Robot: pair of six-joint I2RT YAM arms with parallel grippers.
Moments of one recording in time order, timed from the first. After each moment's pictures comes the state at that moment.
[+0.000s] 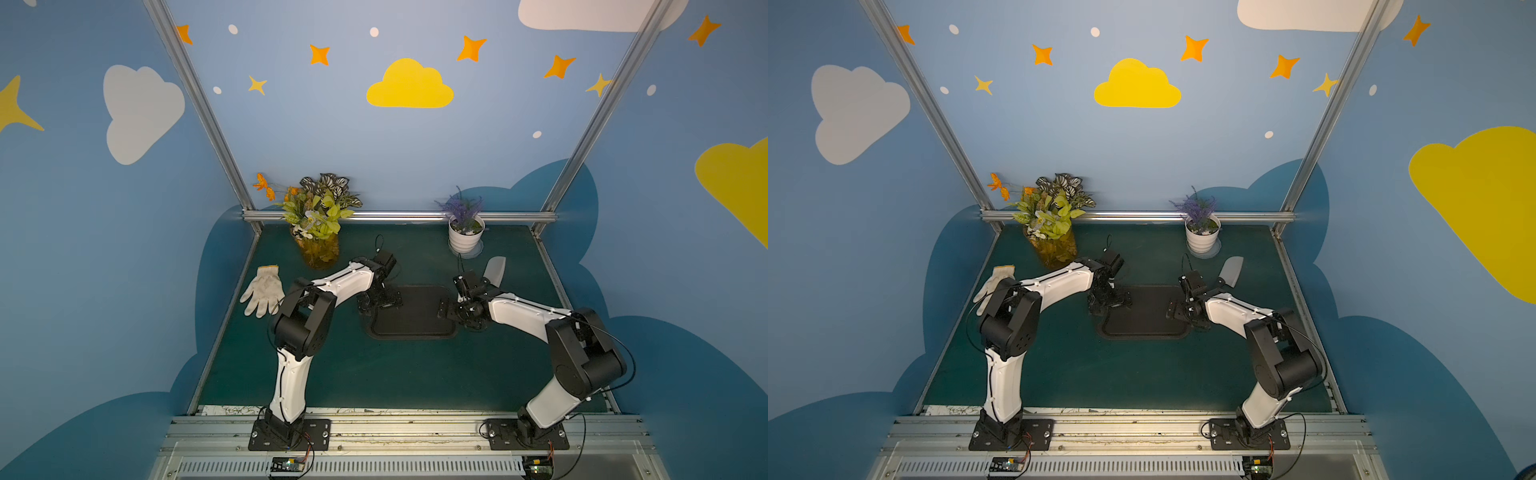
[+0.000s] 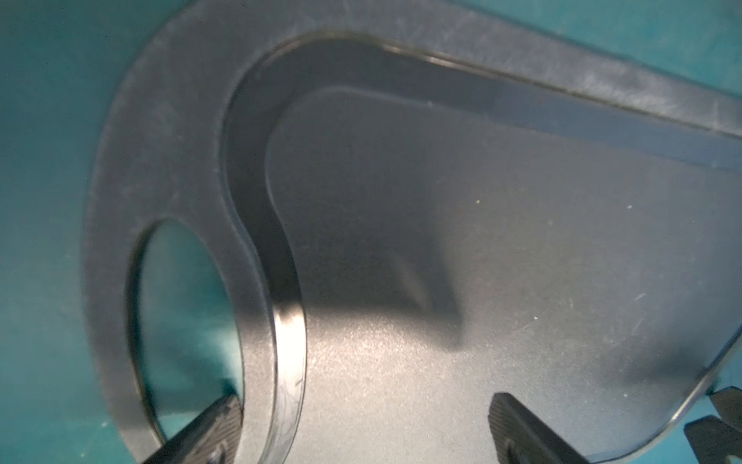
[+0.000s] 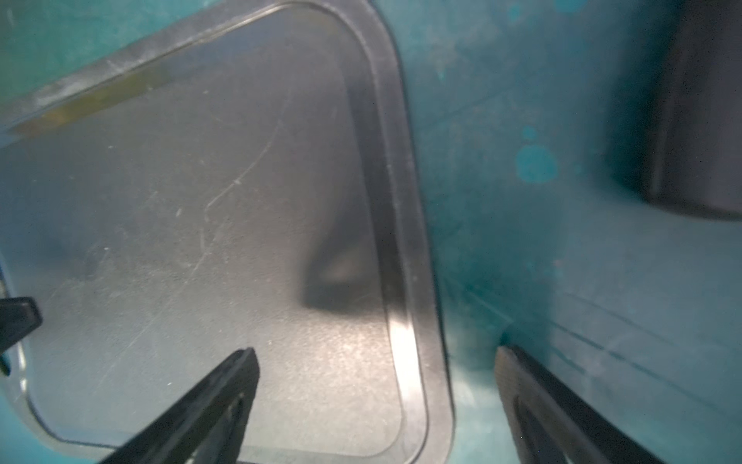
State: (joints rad) left arm -0.52 2.07 1.51 -0.83 0.15 -0.70; right arm 0.47 1.66 0.91 -0.41 -0.02 0.64
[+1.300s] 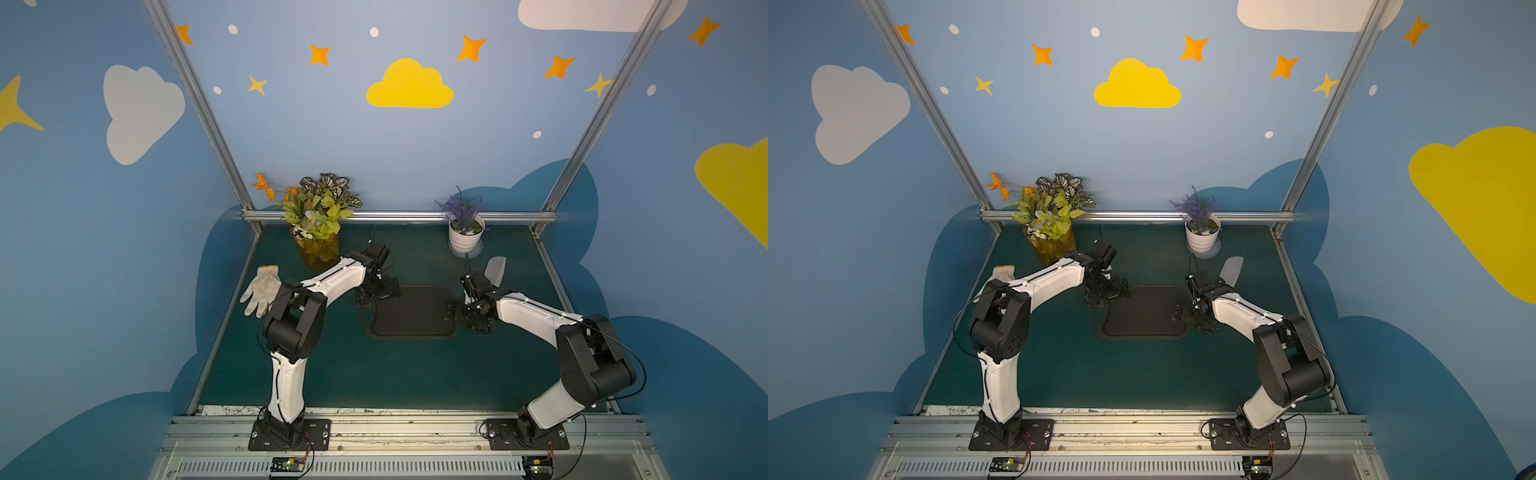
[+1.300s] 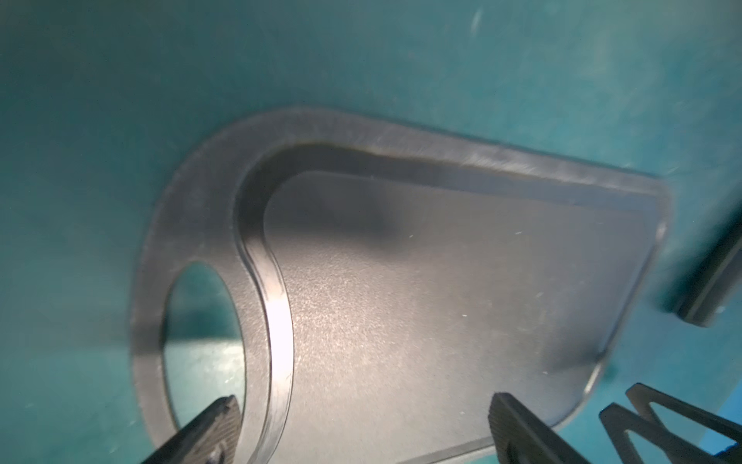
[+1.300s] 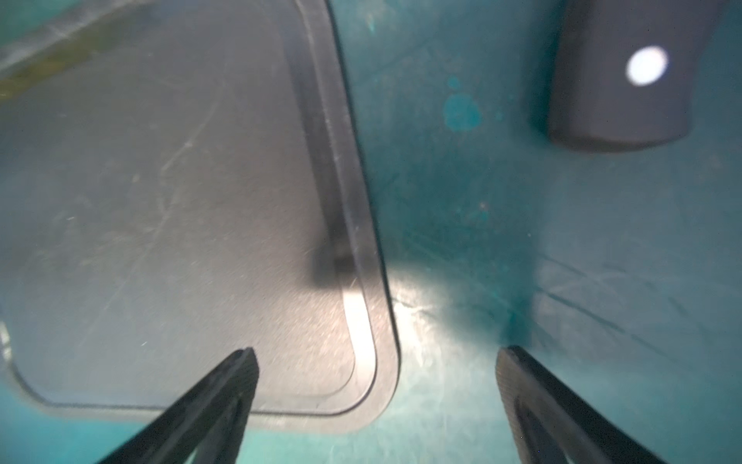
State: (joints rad) left arm -0.47 2.00 1.53 -0.80 0.20 -0.67; right arm 0.43 1.59 0.92 -0.55 -0.06 0.60
